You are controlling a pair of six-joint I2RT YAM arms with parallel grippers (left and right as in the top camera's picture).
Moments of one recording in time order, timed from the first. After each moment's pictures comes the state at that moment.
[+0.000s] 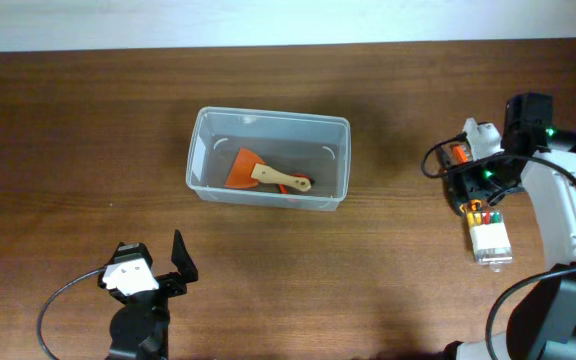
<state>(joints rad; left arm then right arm) -0.20 0.02 0.10 -0.29 -0.33 -0.22 -0.24 1.66 1.30 -1.01 -0.09 -0.45</state>
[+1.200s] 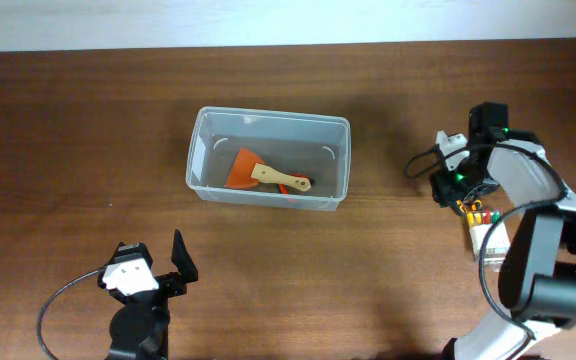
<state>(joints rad) -0.20 0.02 0.10 -0.29 -0.33 -0.22 -0.18 1.90 1.26 -0.83 0.00 -0.45</state>
